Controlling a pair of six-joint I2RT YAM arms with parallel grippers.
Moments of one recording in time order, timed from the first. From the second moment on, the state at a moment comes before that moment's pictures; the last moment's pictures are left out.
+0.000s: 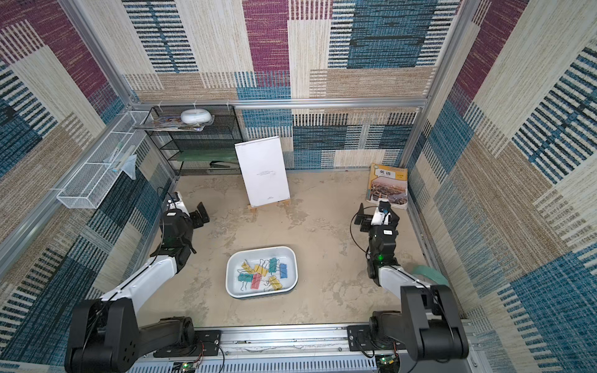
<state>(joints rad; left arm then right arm) 0.03 1.19 0.66 0.27 -0.29 -0.18 0.04 1.18 0.44 0.78 0.22 0.10</state>
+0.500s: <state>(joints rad) -0.03 0.76 0.70 -0.29 -0.22 -0.76 0.07 0.93 0.65 0.30 -0.21 0.53</state>
